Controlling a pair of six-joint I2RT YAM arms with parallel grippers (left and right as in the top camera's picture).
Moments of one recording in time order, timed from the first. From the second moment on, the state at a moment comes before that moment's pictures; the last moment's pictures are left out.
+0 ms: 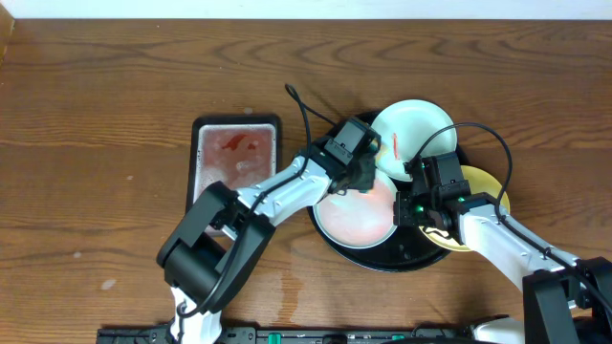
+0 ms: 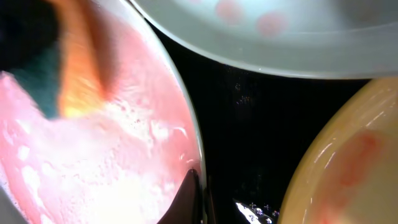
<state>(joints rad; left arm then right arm) -0.69 1.97 1.23 -0.32 0.10 -0.59 0.27 1.52 0.62 -0.30 -0.26 0.30</state>
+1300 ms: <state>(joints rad) -0.72 1.92 1.21 -0.41 0.18 -0.73 0.27 1.52 0.62 -0.30 -0.27 0.35</state>
